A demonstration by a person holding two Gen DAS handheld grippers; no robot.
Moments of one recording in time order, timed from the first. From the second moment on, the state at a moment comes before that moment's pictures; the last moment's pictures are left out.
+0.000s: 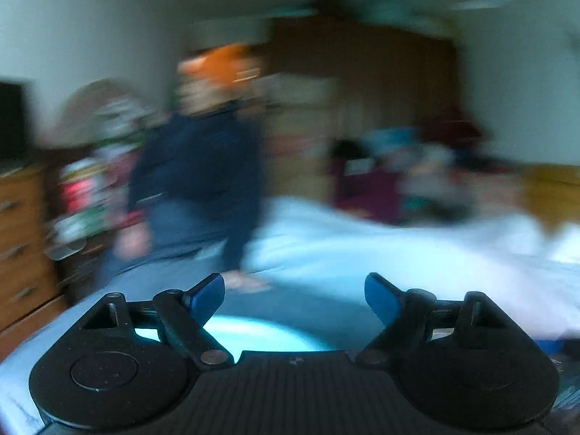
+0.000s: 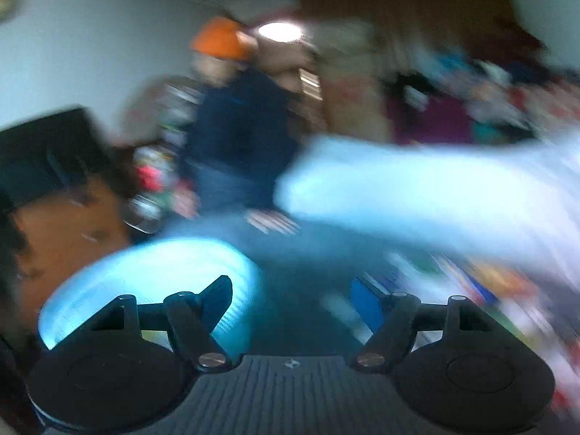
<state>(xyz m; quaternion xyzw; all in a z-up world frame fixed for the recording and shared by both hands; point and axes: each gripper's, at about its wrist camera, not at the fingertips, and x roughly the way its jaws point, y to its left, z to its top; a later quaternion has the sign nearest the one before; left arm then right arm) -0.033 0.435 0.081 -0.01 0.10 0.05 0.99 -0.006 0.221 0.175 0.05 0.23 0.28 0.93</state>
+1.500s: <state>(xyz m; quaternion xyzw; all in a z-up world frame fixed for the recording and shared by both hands) 0.121 0.266 -0.150 0.05 0.32 -0.18 0.93 0.028 0.068 0.058 0.04 0.30 0.14 0.94</state>
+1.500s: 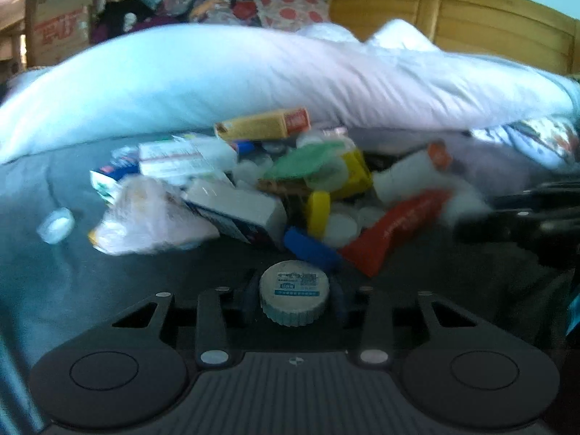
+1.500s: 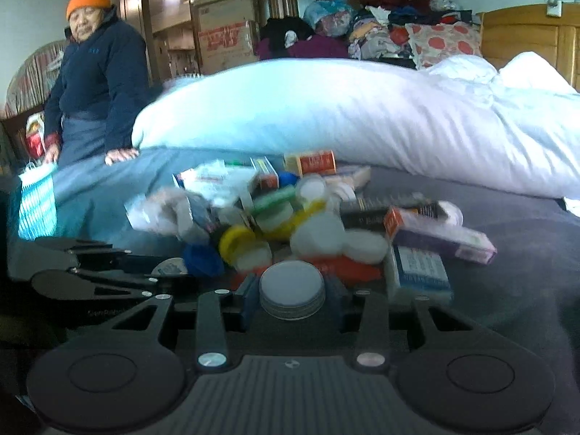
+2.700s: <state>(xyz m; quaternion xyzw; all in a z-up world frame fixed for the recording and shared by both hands) -0.015 0.522 0.062 -0.07 0.22 0.25 0.94 0.010 0.387 0.315 -0.03 0.23 0.43 0.87</state>
